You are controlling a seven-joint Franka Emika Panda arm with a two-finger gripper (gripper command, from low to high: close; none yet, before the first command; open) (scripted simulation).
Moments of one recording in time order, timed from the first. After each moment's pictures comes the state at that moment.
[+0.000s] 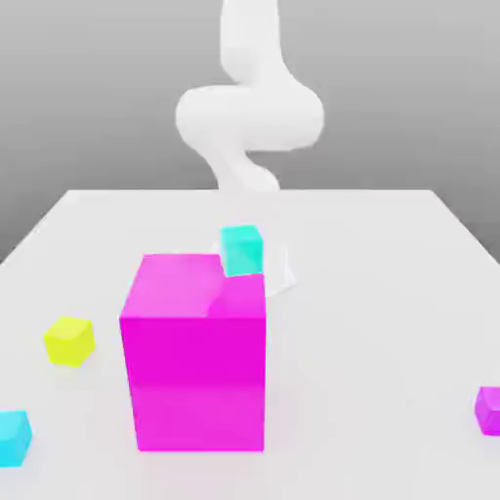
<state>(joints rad) -0.05 -0.71 0.00 -2.30 -0.01 2.33 0.87</state>
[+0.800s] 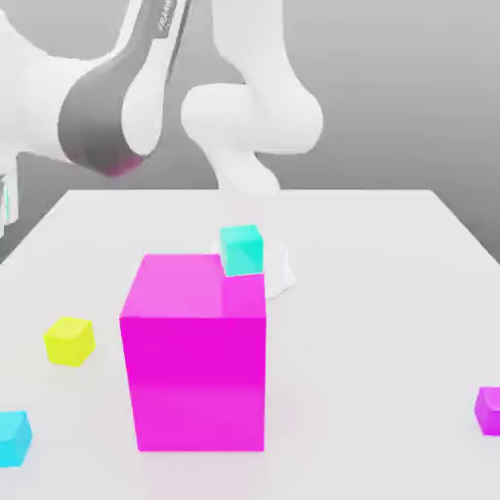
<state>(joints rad) -0.43 0.17 -0.11 -2.30 0.00 2.60 1.50</state>
